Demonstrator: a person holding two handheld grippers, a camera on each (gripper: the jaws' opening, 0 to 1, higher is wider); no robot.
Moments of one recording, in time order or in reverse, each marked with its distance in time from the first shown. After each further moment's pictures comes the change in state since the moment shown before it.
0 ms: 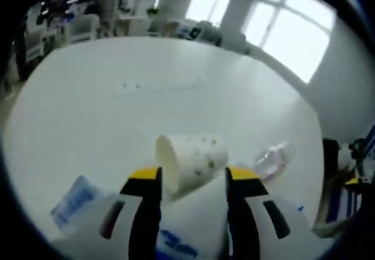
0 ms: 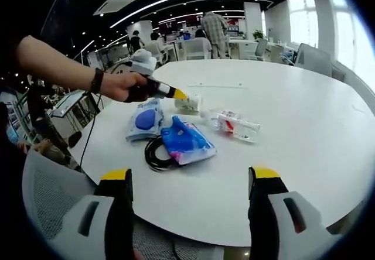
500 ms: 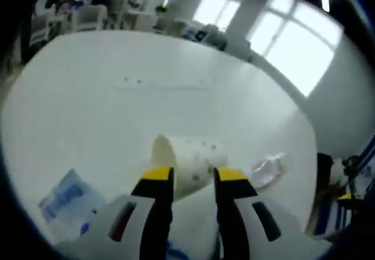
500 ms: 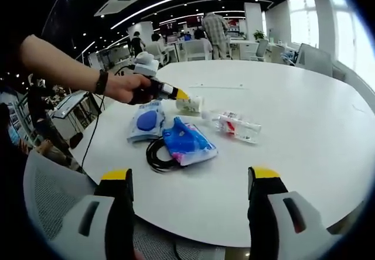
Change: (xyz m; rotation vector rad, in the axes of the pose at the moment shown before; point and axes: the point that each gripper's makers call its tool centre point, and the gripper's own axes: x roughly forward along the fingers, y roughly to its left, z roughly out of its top) left arm -0.003 -0.012 -0.001 -0.098 -0.016 -0.027; right arm 0.001 0.001 0.001 0.003 -0.007 0.009
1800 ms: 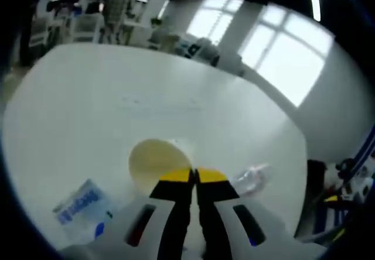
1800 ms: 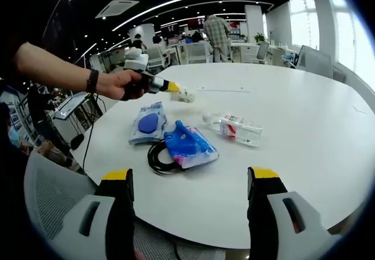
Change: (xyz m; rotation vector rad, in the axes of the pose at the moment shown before) left arm -0.048 -0.002 0.034 -0.001 -0.105 -0.055; right arm -0.002 0.002 0.005 -0.005 -0.023 0.008
